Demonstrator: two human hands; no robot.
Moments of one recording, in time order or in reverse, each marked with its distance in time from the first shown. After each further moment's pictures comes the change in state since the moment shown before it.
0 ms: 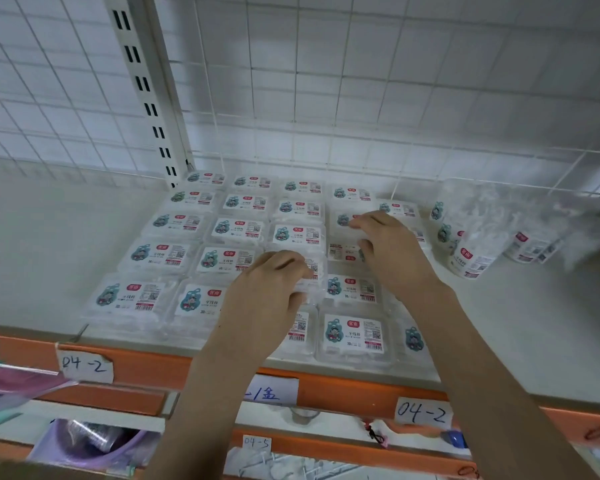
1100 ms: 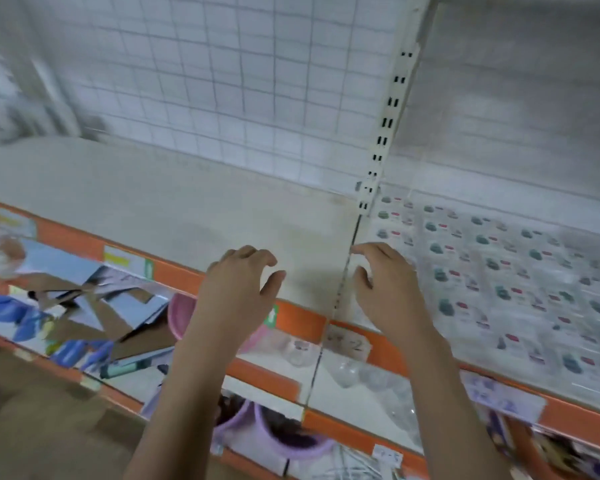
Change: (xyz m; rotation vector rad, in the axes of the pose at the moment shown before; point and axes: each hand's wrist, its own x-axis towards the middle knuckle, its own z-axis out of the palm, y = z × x) left_hand -0.151 -0.213 -0.168 0.062 0.169 -0.437; right_hand 0.006 -0.308 0.075 0.184 0.021 -0.078
